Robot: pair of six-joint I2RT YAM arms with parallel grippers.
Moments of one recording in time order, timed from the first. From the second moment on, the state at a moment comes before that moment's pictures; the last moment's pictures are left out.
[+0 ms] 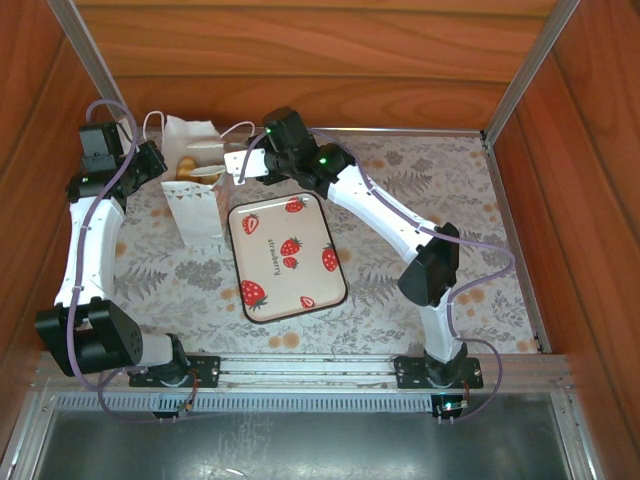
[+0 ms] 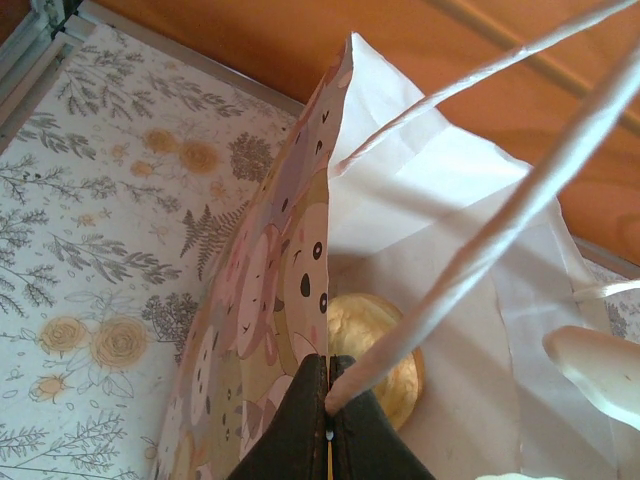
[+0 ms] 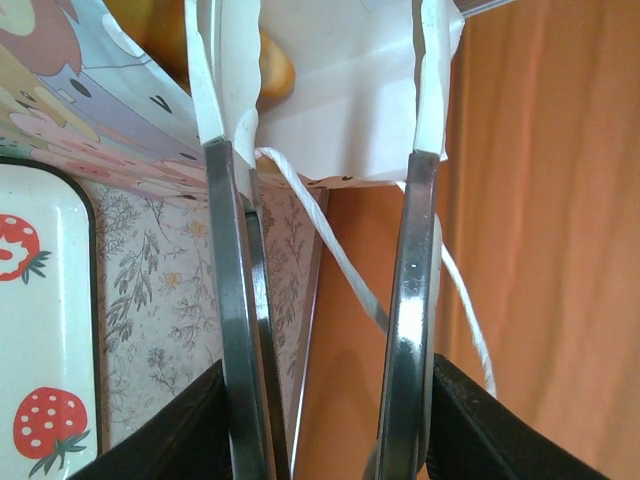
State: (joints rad) left arm 0.16 1.35 1.32 -0.60 0.29 -0.37; right arm 0.88 2.05 2.14 -0.62 0.02 -1.25
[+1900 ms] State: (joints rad) left arm 0.18 0.53 0.70 -0.60 -0.08 -0.49; right arm 0.88 1.32 0.87 -0.46 0.01 -0.14
